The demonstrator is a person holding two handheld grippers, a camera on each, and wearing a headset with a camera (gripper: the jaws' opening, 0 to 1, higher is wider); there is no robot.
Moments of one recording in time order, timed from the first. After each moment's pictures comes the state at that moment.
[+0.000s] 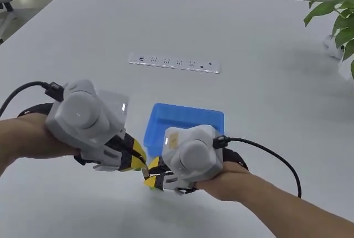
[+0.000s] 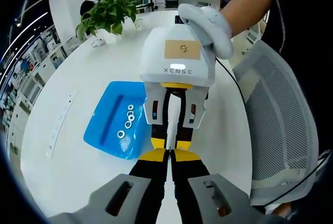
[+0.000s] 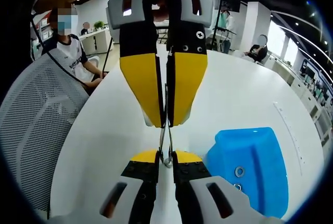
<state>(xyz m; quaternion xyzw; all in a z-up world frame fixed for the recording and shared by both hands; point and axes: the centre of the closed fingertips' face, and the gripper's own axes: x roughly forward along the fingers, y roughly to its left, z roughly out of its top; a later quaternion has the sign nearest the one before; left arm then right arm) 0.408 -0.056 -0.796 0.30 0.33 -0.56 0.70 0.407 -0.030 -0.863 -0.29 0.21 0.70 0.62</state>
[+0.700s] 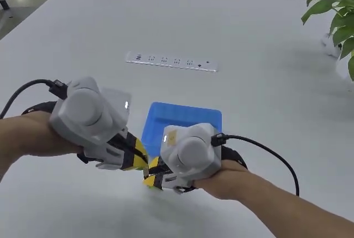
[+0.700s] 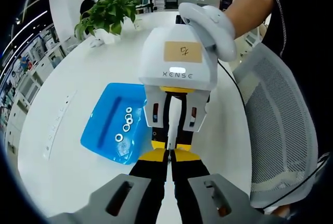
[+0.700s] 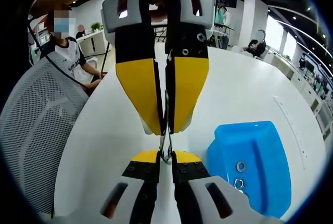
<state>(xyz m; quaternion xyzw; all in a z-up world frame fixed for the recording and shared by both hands) 0.413 -0.062 -0.800 0.29 0.33 -0.57 0.70 0.408 -0.034 -0.864 -0.28 0.23 0.69 0.62</state>
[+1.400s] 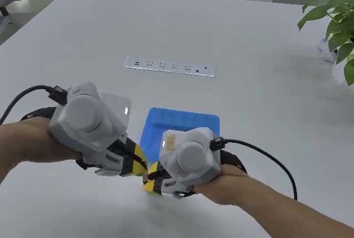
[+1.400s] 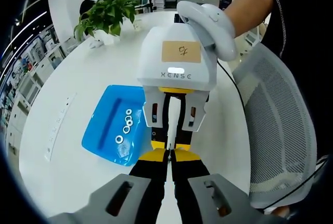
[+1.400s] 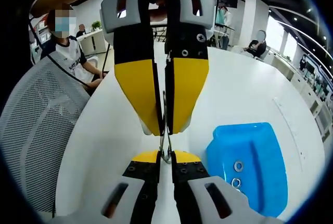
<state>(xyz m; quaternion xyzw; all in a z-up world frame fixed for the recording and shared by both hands) 0.409 -0.067 -0.793 0.29 0.33 -0.56 0.70 0.407 -0.037 -0.858 -0.29 0.23 0.69 0.62</state>
